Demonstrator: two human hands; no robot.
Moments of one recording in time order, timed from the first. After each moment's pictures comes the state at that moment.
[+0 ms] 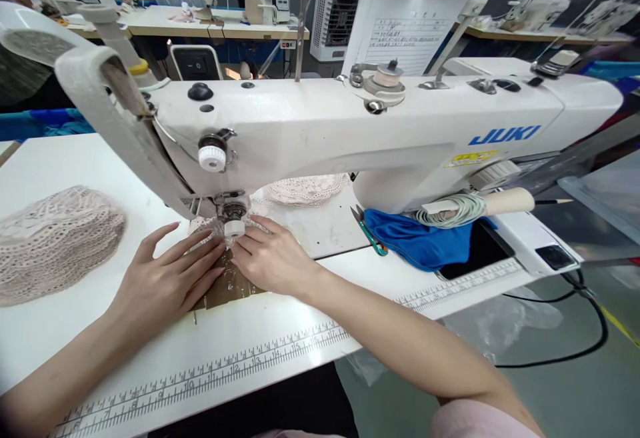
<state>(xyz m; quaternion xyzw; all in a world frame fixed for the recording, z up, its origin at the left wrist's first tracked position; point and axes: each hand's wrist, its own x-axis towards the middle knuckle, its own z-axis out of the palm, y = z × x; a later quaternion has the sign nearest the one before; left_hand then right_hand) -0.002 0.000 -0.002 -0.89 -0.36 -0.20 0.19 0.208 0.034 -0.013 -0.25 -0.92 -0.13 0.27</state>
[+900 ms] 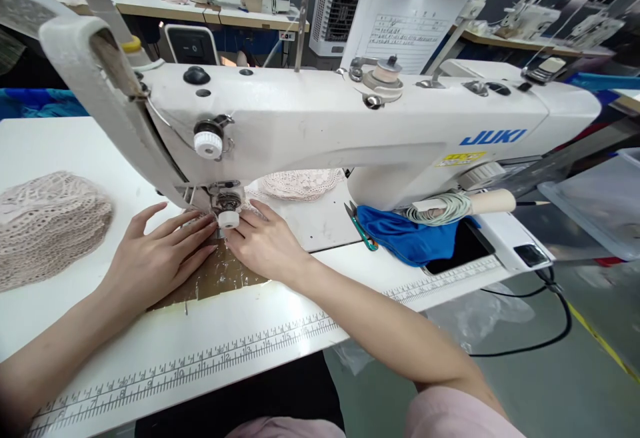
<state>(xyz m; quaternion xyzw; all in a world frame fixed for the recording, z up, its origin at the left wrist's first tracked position) -0.006 0.014 -0.005 -0.89 -0.38 -0.18 0.19 0.207 0.039 -0.015 -0.29 -0.92 -0.13 0.21</state>
